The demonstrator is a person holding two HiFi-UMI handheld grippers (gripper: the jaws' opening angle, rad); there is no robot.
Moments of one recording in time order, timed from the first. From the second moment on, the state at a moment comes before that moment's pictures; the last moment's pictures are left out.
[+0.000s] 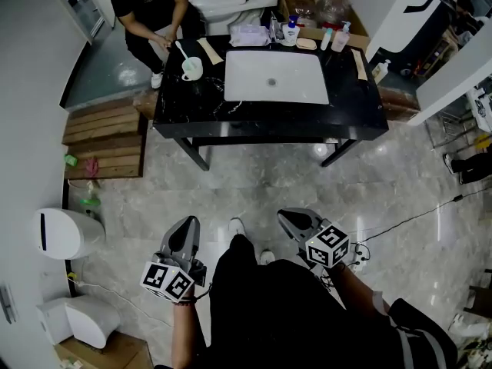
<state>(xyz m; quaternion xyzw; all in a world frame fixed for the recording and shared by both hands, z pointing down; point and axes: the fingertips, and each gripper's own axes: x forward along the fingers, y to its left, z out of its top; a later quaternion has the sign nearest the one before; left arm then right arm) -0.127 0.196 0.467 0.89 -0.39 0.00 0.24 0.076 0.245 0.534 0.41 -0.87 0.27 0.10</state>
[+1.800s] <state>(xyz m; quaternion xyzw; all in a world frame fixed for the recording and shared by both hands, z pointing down) -0.153 -0.028 0.457 0.89 -0.39 0.00 0.23 0.045 0.012 0.516 0.40 -0.88 0.26 0.08</state>
